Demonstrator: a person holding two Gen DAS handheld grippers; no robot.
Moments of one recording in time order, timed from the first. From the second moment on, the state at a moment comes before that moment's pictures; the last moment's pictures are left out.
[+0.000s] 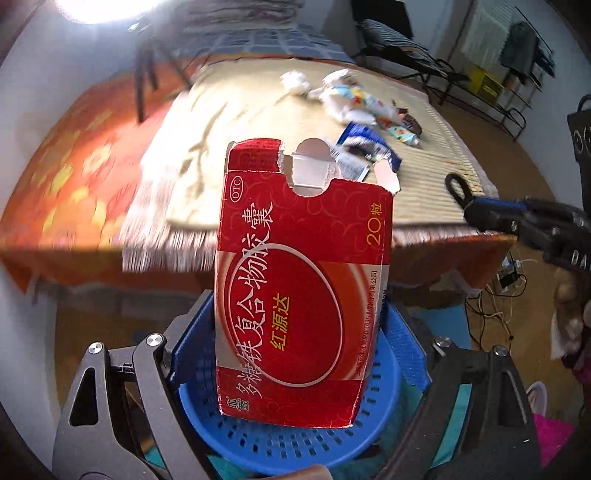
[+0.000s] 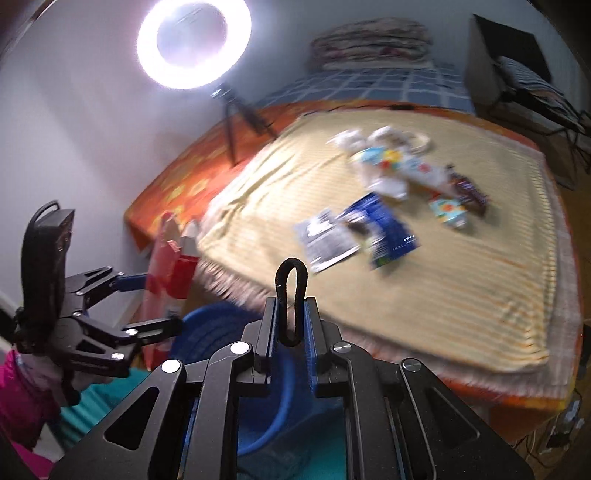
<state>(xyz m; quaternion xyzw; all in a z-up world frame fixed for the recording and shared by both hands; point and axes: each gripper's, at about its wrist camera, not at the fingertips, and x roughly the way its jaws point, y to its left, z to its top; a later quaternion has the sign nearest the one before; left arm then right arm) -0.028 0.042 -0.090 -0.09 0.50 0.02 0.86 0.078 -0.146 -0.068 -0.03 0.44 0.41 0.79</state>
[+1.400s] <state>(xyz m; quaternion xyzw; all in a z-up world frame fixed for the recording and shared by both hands) -0.077 0.072 -0.127 -0.17 0.52 0.04 0.83 0.022 -0.080 -0.140 -0.06 0.52 0.45 0.72</state>
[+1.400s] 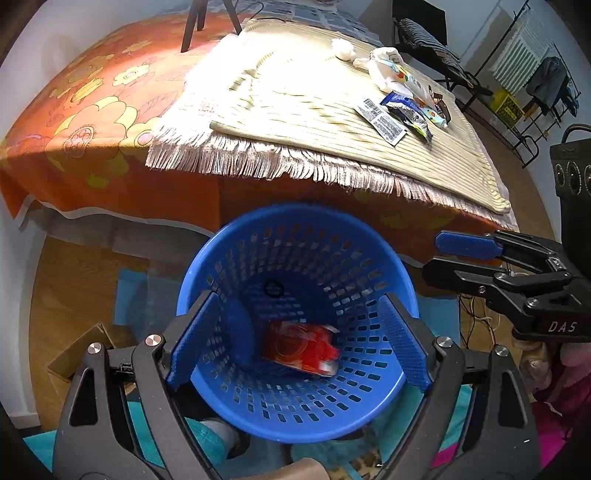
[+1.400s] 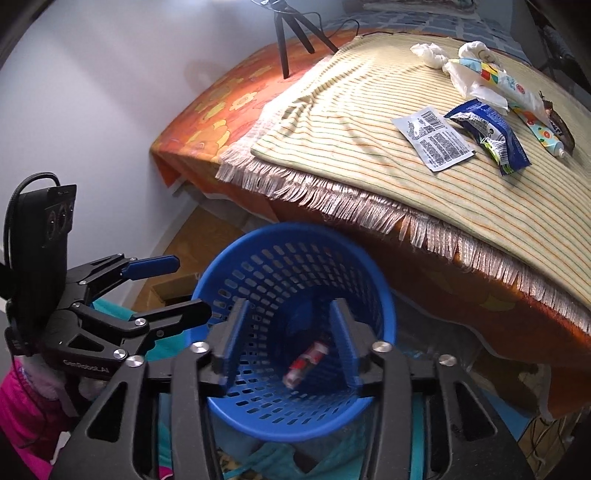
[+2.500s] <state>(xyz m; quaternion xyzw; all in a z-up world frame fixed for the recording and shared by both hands) 0.009 0.051 -0.106 -0.16 0.51 -0.01 0.85 0.102 -0.152 -0.112 -0.03 0.48 0.35 0.80</state>
